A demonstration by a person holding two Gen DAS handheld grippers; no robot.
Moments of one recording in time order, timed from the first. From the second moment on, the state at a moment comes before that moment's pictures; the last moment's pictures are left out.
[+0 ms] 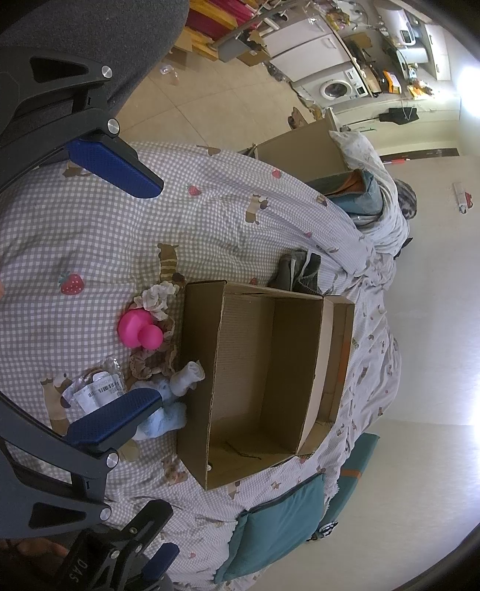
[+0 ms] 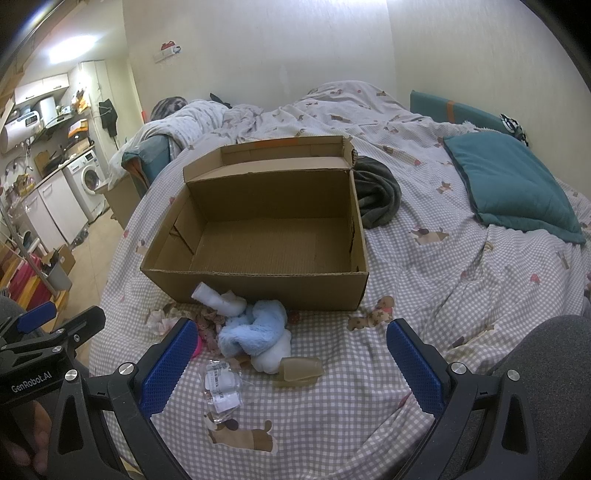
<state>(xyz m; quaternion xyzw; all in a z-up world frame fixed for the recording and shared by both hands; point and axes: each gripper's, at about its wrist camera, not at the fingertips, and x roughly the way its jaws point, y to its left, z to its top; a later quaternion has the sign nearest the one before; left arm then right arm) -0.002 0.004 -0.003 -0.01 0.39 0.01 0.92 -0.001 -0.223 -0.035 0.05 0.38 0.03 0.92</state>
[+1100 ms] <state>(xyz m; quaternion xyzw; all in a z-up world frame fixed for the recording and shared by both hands) -0.002 0.005 -0.001 -0.01 0.39 0.01 0.92 -0.002 -0.224 -0.035 0.05 0.38 0.03 0.92</state>
